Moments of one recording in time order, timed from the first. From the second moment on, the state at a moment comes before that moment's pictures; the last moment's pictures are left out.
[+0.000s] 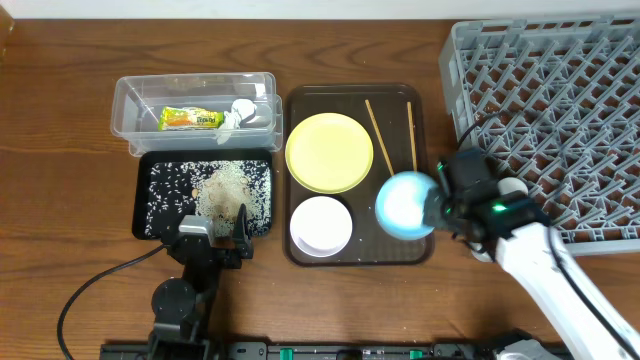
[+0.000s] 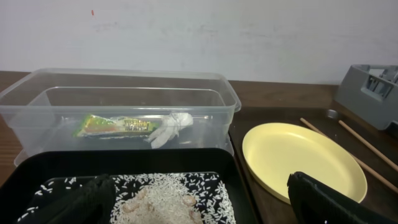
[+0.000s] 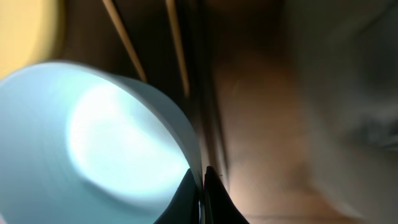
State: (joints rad) left arm -0.12 0.01 0.02 -0.11 0.00 -0.11; right arm 0.37 1.25 0.91 -0.81 0.12 0.54
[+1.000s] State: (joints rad) left arm -0.12 0.01 0.02 -0.11 0.00 -0.11; right arm 0.04 1.65 1.08 -0.36 1.18 0.20
